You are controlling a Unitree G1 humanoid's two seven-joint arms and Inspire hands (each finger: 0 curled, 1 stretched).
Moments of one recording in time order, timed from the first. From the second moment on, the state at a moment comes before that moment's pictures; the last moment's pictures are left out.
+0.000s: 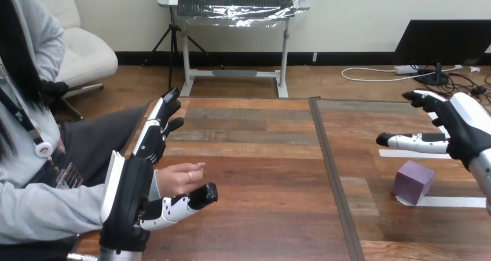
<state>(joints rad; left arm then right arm) -0.07 0.16 0.02 0.73 0.10 -1.25 0.00 -0.65 -0.64 0.11 1.25 -0.45 -0.53 -0.10</state>
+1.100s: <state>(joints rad) -0.04 0.15 0.01 0.72 0.01 -1.24 -0.07 -0.64 -0.64 0.16 1.26 -0.46 -0.46 -0.05</state>
